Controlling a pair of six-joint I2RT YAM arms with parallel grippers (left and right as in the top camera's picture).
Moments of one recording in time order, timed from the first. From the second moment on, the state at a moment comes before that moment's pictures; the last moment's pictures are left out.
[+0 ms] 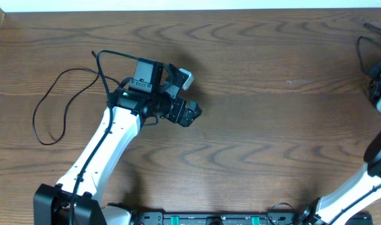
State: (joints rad) left arm -0.30 1.48 1.11 -0.70 0.47 0.14; right arm -0.55 2.07 1.28 0.22 0.02 0.26
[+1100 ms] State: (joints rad) left arm -0.30 1.49 1.11 -0.69 0.47 0.14; right arm -0.55 2.18 1.85 -0.73 -0.06 0.09
